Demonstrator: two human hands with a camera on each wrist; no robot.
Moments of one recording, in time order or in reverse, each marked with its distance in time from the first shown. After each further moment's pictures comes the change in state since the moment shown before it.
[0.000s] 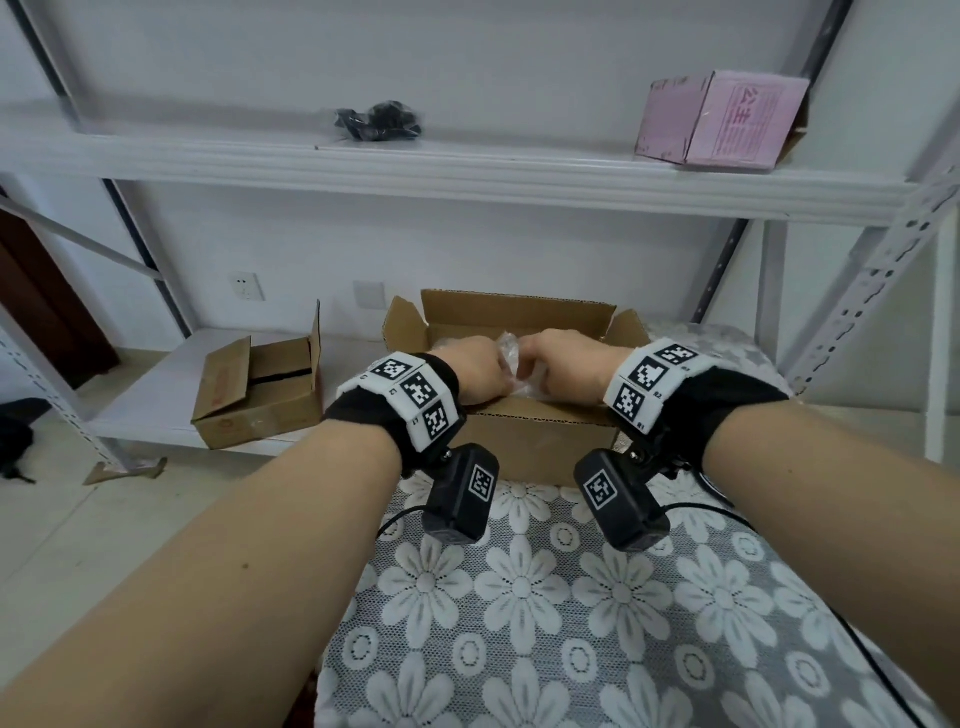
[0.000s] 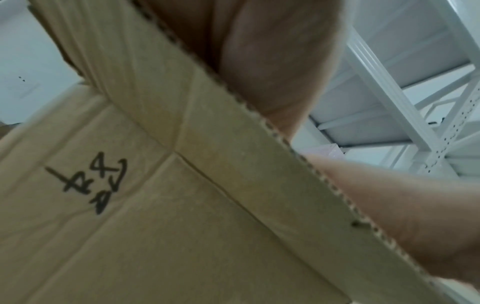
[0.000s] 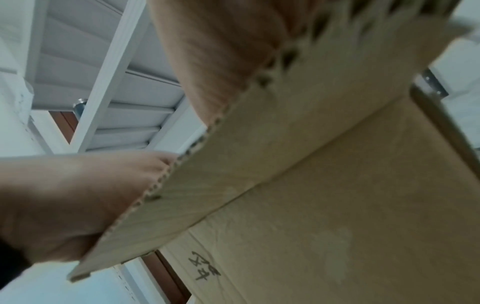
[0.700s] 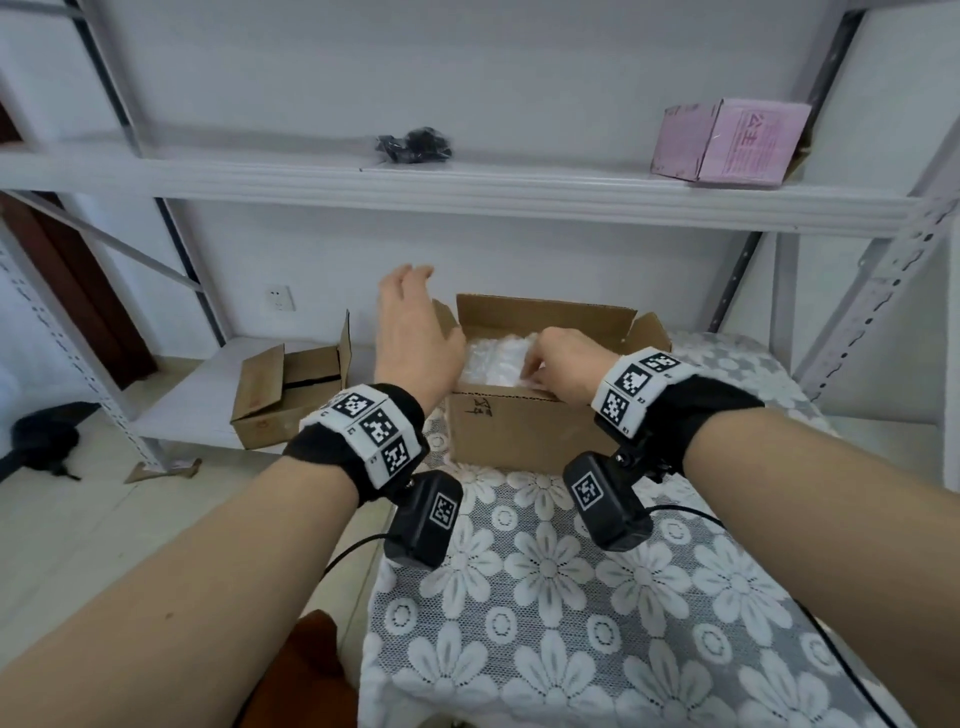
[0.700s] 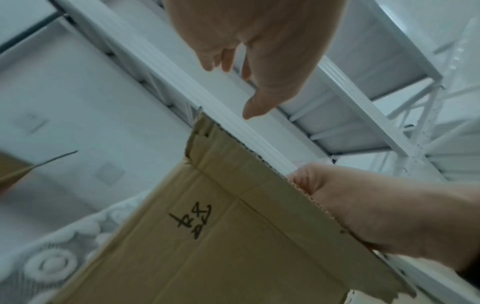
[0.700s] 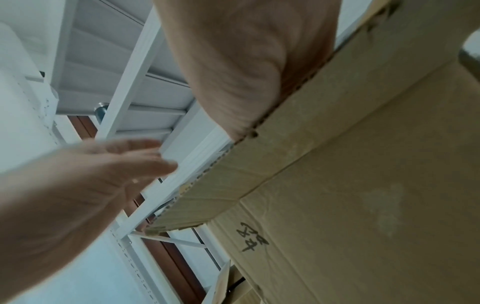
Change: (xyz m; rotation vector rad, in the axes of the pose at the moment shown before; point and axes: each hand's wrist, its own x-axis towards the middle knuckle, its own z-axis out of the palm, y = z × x) left_hand -0.057 -0.045 -0.003 -0.450 0.884 -0.001; right_hand -0.007 -0.033 0.010 0.031 0.172 0.030
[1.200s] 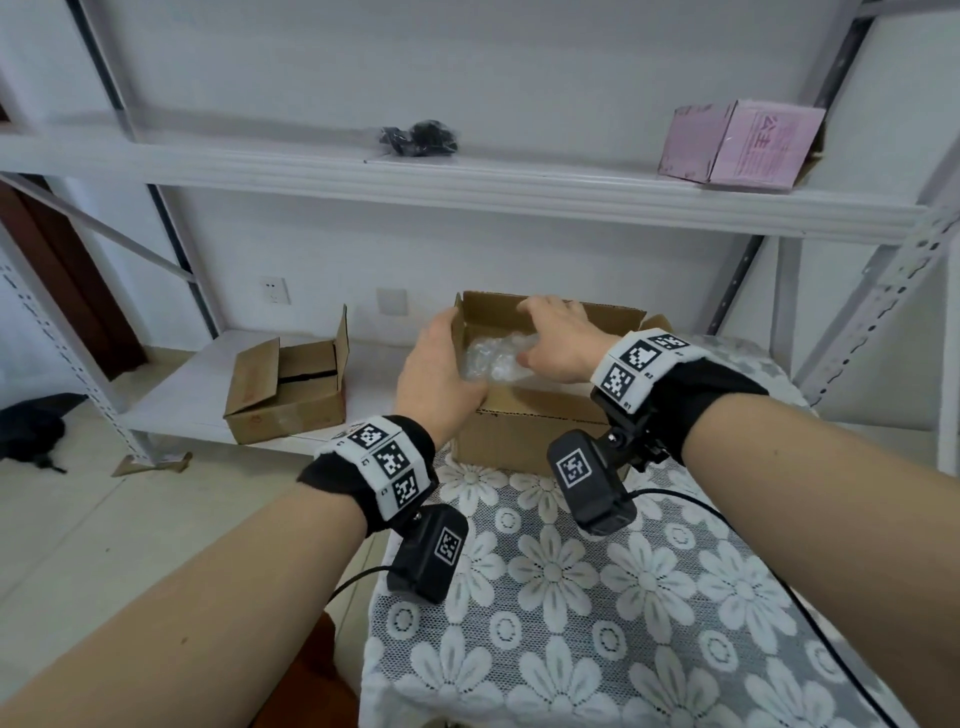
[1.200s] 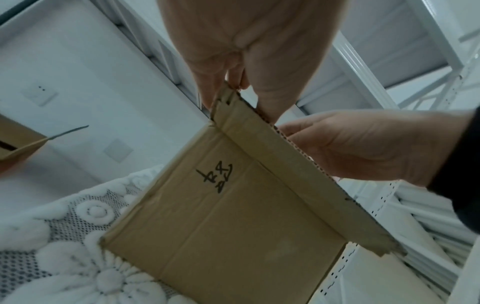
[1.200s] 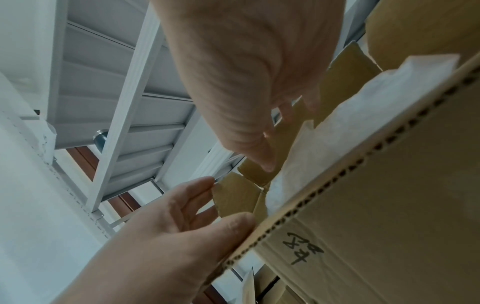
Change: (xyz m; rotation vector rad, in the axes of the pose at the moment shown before) left_hand -0.017 -0.025 0.023 -0.160 -0.185 -0.030; right_hand 0.016 -0.013 -0.007 0.060 0.049 0.049
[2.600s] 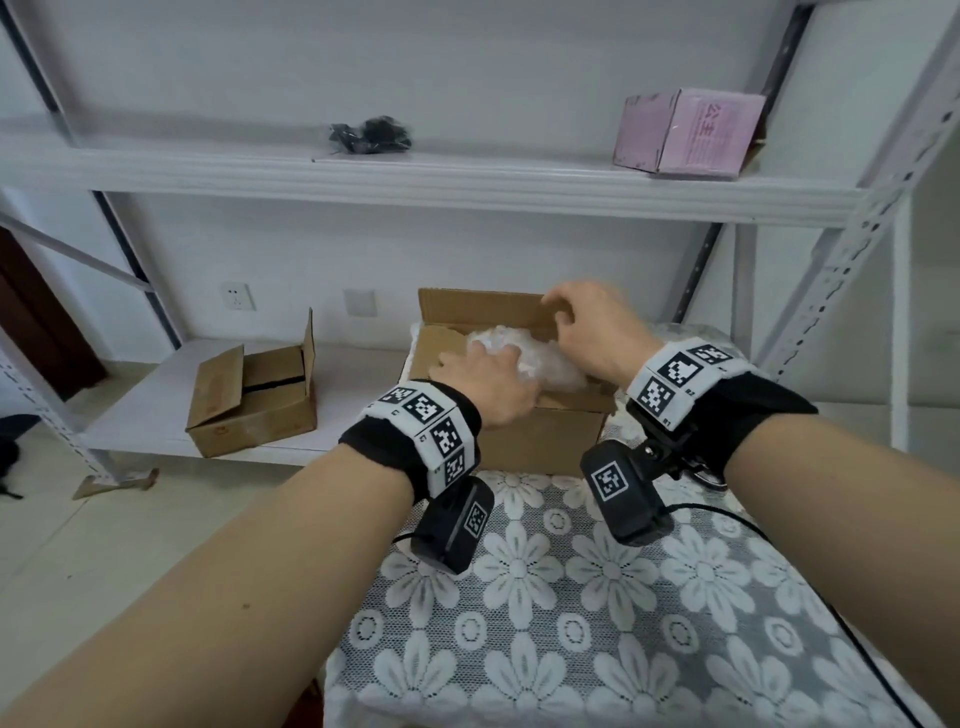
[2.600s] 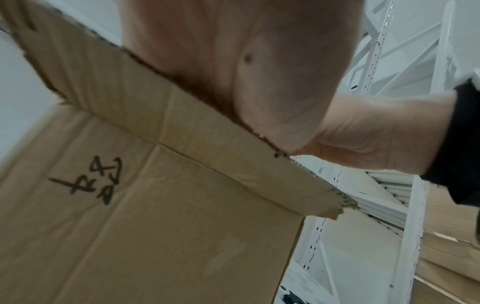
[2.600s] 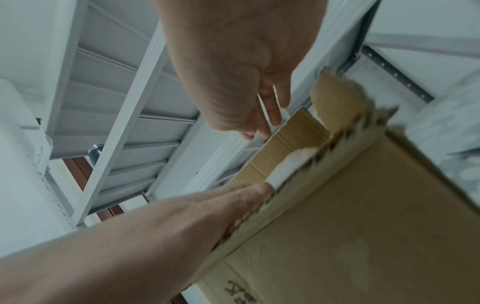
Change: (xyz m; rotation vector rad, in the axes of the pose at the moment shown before) left_hand 0.009 0.060 0.047 0.711 -0.584 -0.007; right_hand -0.025 0.057 -0.020 0.053 0.341 0.017
